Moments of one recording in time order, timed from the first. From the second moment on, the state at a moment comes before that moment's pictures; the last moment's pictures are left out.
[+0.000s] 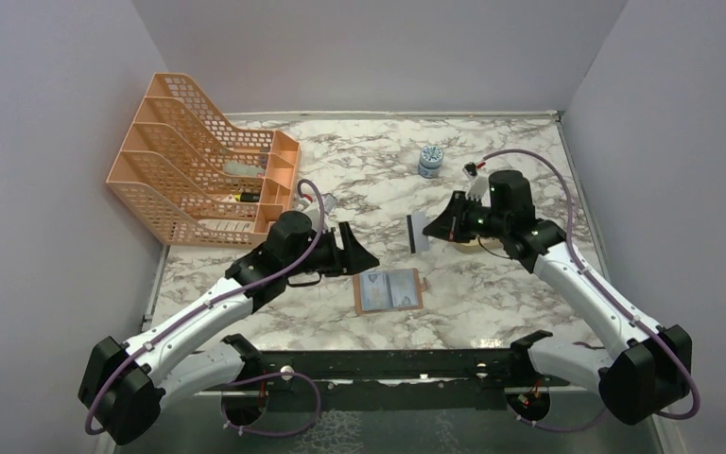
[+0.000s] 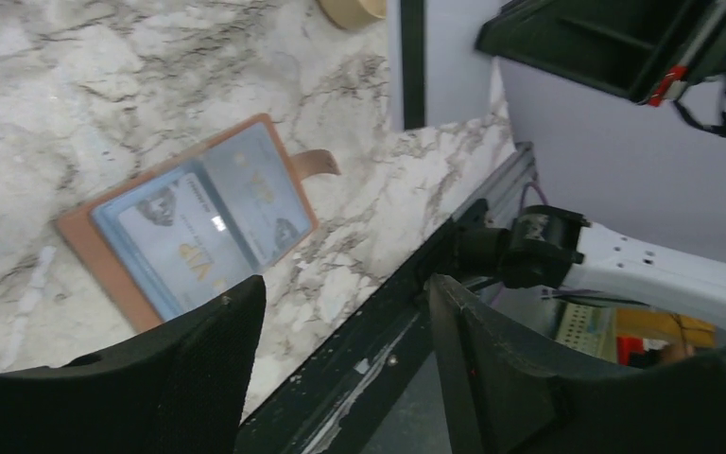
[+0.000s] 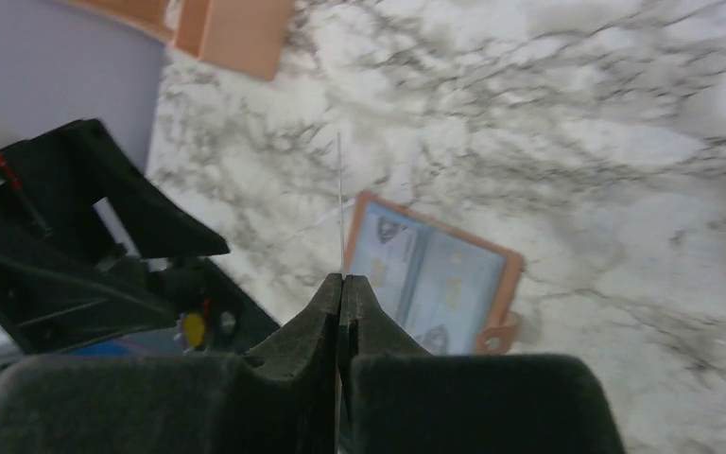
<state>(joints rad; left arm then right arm) -0.70 0.97 0.64 -0.15 0.32 -0.82 0.39 1.11 0.90 -0.40 -0.41 0.49</state>
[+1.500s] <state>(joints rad) -0.70 0.97 0.51 0.34 0.44 -1.12 0.44 1.06 0.65 0.08 -0.82 0.88</state>
